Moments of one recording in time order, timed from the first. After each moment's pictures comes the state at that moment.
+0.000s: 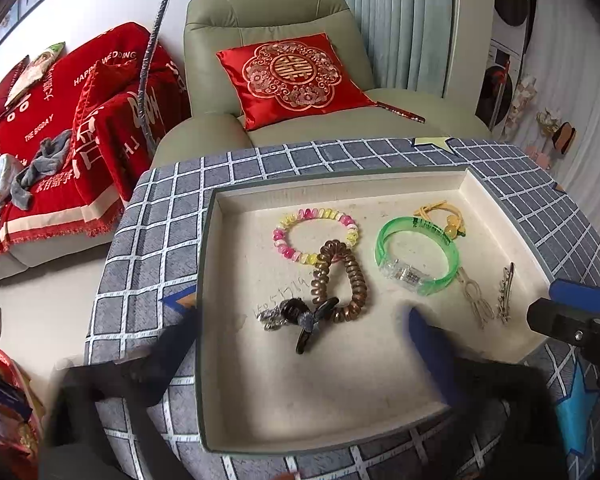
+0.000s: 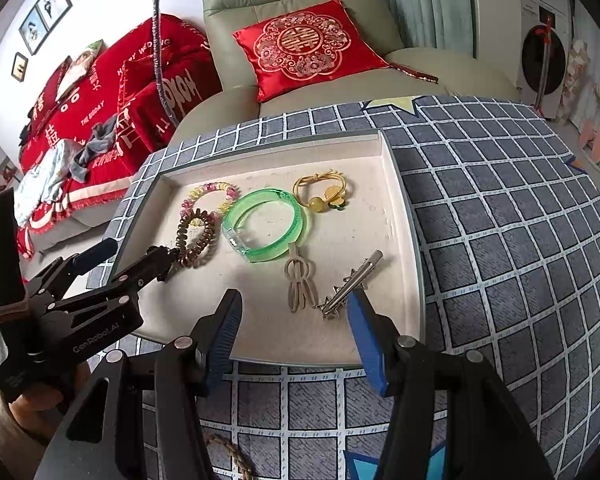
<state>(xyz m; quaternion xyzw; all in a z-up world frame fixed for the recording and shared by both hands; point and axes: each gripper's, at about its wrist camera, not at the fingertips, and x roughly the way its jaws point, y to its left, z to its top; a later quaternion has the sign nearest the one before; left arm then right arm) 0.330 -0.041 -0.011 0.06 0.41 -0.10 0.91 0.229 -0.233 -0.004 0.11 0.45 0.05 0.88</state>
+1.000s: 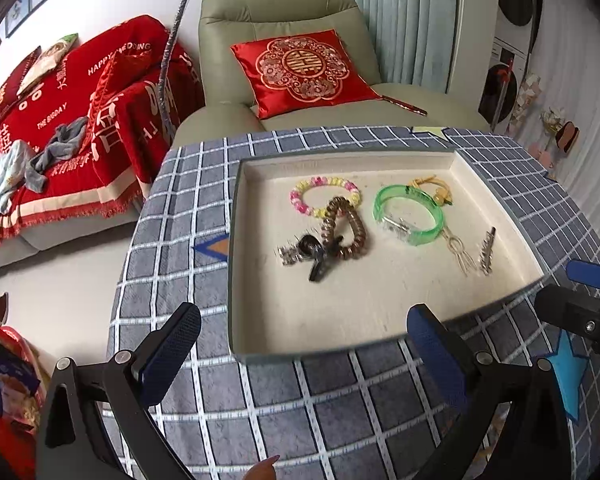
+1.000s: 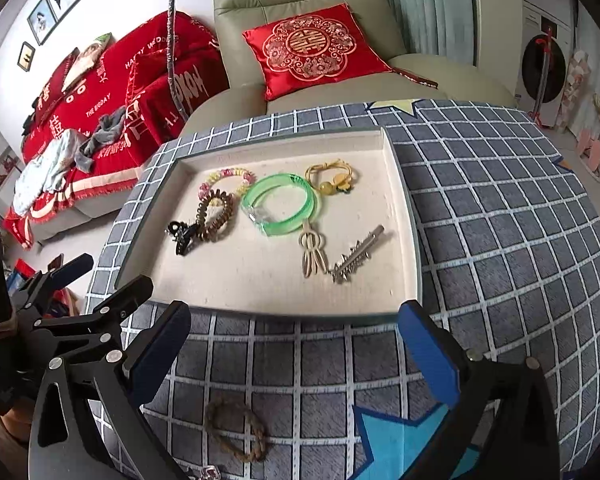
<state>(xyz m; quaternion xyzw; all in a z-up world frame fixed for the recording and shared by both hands) 0.280 -0.024 0.002 0.05 0.42 -0.09 0.90 0.192 -0.222 0.008 0.10 0.45 0.05 0.89</state>
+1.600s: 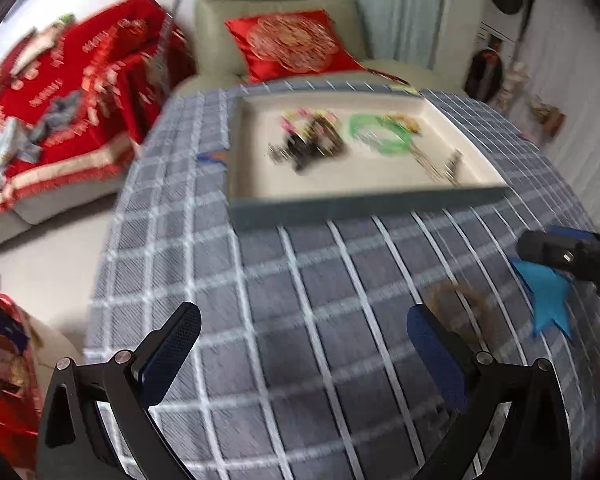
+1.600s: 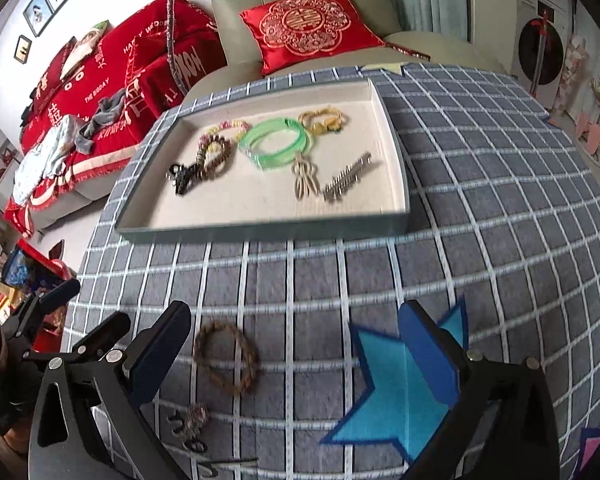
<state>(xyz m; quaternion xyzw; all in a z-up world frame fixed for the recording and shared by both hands) 0.199 -0.005 -0.024 0.03 0.46 -0.12 0.88 0.141 -0.225 -0.016 0.10 0.48 0.05 0.87</state>
